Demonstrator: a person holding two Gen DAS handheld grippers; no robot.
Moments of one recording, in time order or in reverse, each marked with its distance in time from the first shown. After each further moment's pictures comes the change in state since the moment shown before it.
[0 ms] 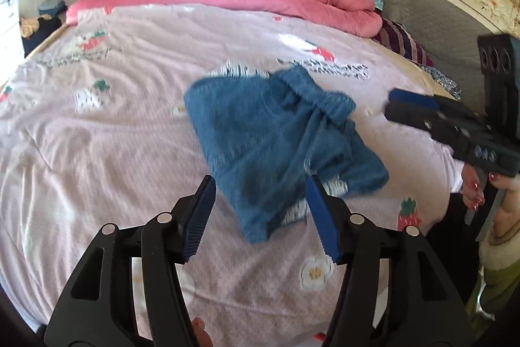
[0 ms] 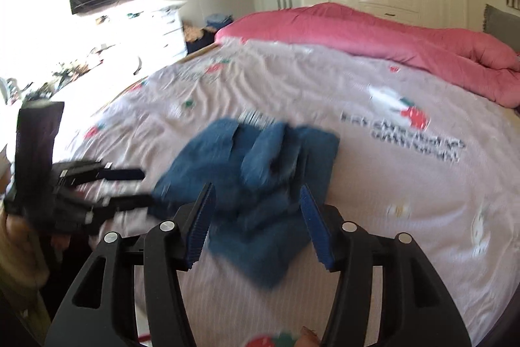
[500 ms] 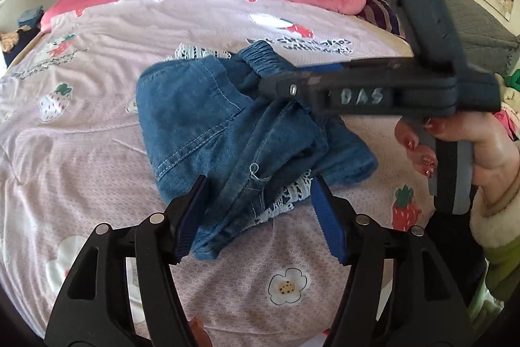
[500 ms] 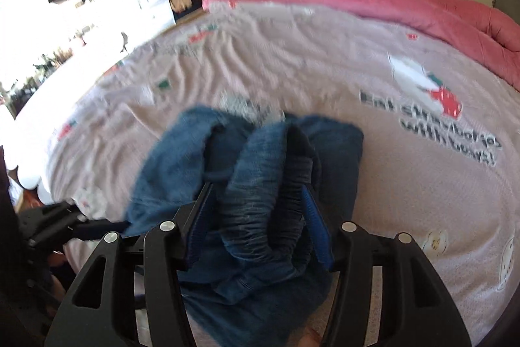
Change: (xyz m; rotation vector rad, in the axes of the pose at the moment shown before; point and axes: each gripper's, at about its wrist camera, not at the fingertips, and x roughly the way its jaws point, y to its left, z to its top) left arm 0.034 -0.029 -0.008 0.083 0.080 -0.044; right arm 0.095 -0.008 0.009 0.016 0.233 -0.006
